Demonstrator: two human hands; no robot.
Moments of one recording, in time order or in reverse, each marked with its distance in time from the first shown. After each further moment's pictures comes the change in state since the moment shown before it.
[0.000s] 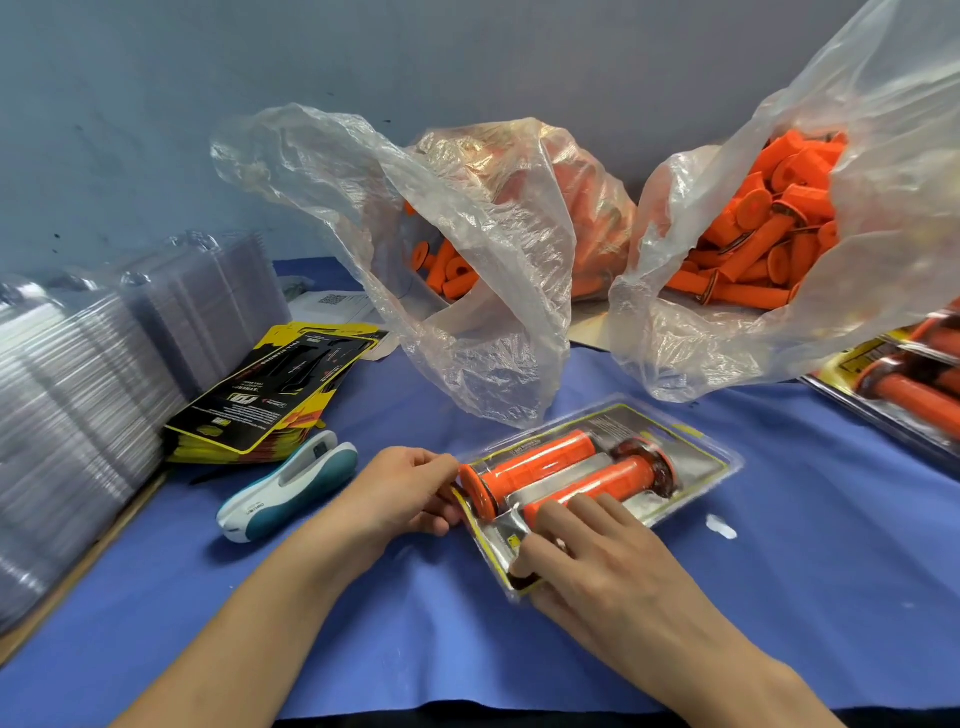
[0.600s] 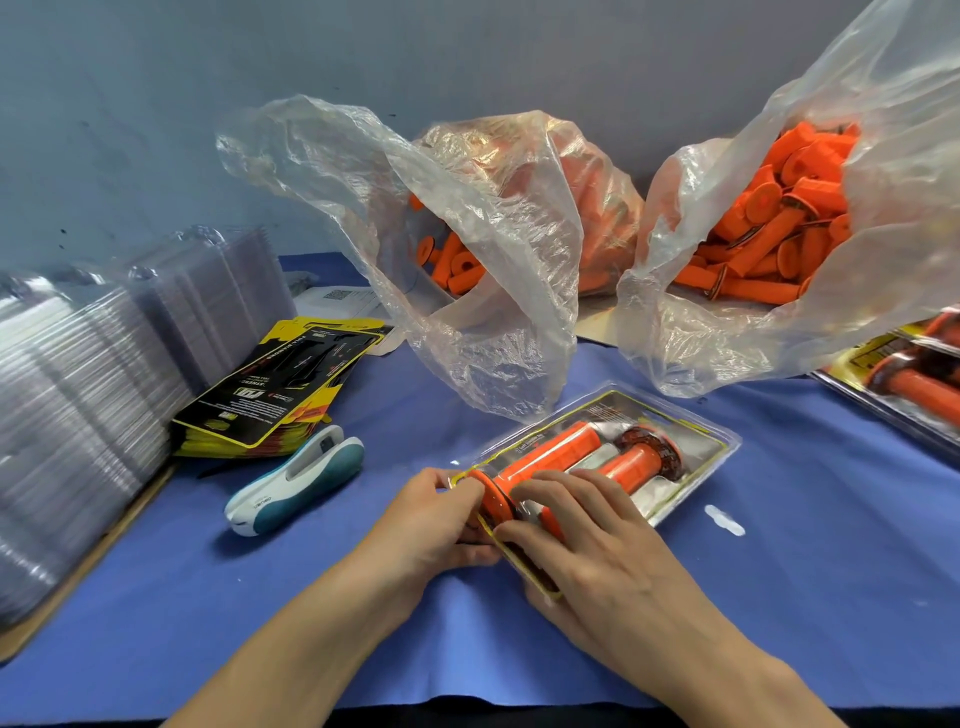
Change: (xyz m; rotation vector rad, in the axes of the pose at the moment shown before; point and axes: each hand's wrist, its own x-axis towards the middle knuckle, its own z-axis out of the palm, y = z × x) left_hand -0.028 -0.011 0.027 -0.256 -0.014 0.001; right_hand 0.003 -0.005 0.012 0.042 0.029 0.085
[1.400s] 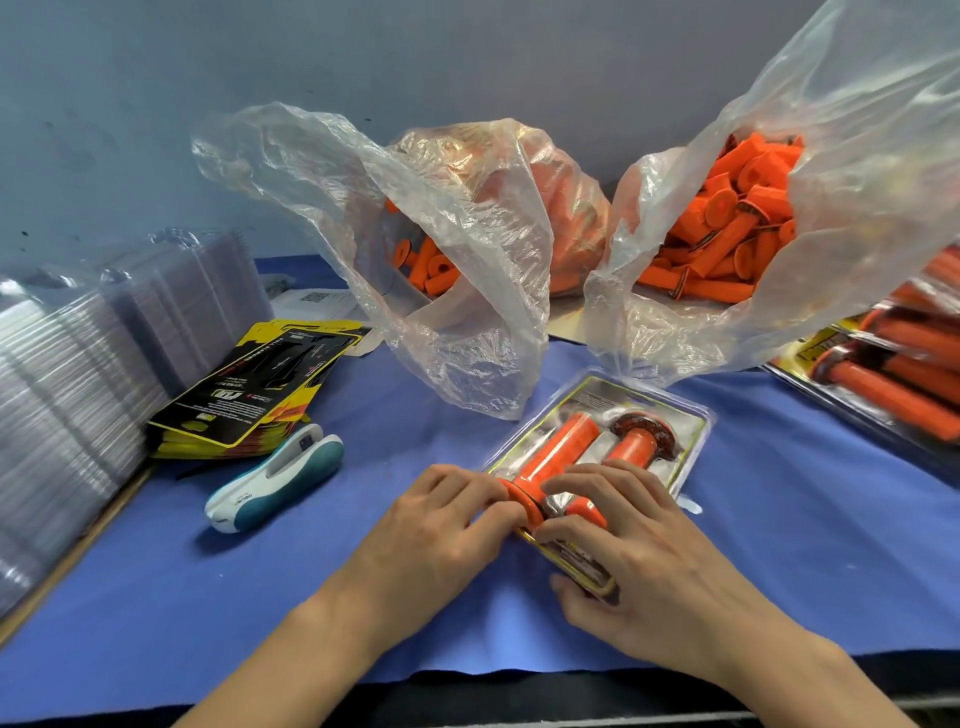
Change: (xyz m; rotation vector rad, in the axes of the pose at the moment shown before) left_hand 0.000 -0.028 -0.009 1.320 0.074 1.523; right_hand -0.032 0.022 -0.034 0.076 -0.085 0.079
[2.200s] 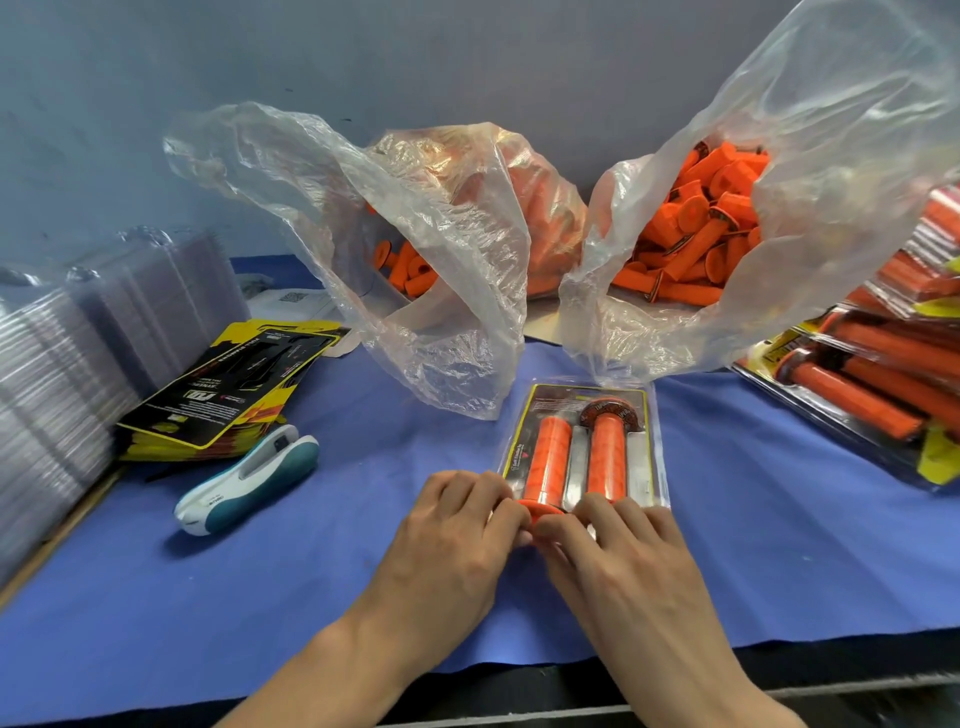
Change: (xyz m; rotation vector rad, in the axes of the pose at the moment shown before) left_hand 0.017 0.037 0.012 0.039 0.076 -0.160; right_hand -0.012 -0.026 0.008 -0.351 0.241 0.241
